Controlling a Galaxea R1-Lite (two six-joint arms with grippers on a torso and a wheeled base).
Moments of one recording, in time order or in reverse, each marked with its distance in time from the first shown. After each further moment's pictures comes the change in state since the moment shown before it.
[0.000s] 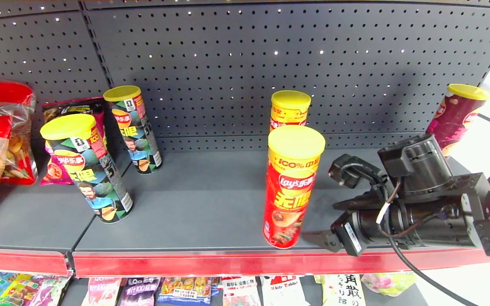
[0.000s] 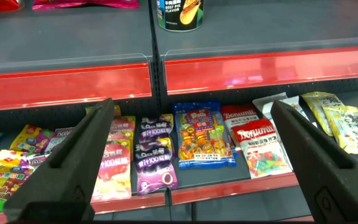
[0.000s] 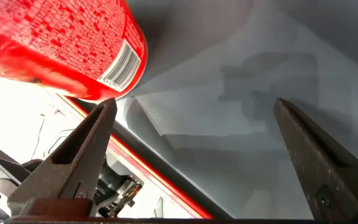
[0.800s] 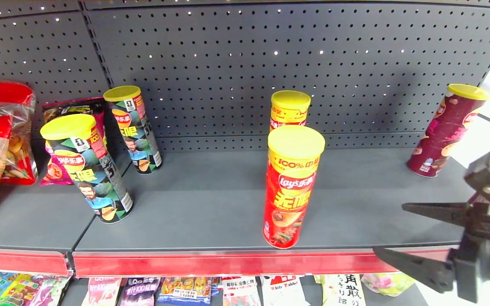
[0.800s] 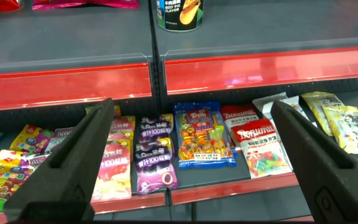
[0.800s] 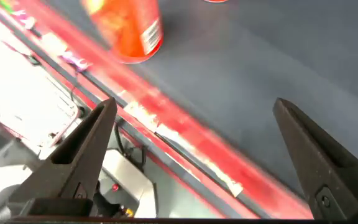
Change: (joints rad) left arm 0.000 0.000 0.000 0.000 0.000 0.000; right arm -0.020 -0.520 0.236 0.010 0.025 -0.039
